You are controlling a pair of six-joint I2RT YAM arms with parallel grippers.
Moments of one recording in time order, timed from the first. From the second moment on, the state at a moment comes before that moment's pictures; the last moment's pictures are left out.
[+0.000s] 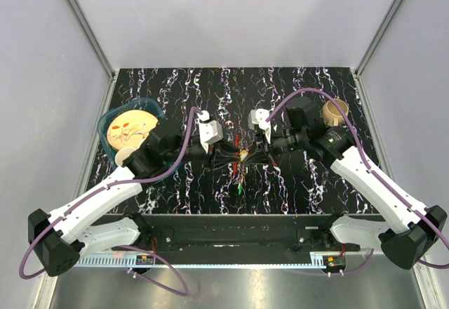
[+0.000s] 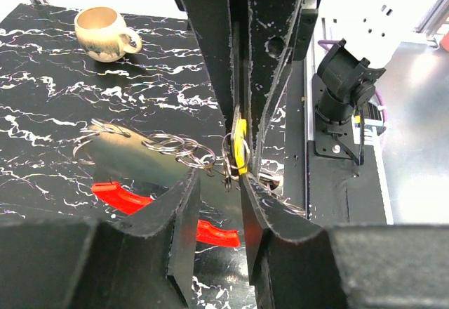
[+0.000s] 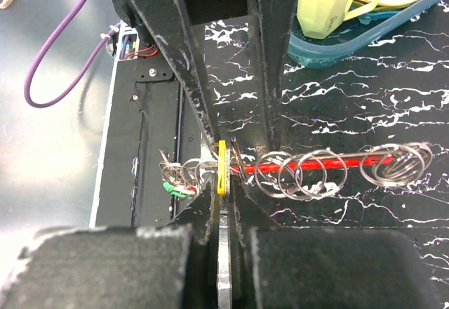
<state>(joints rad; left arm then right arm) -0.78 1.02 0.90 -0.04 0.66 0.07 0.64 1.16 1.19 -0.62 -0.89 -0.39</state>
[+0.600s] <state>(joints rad) -0.82 1.02 0.90 -0.08 0.57 0.12 0.64 1.16 1.19 -0.63 -0.78 -0.34</state>
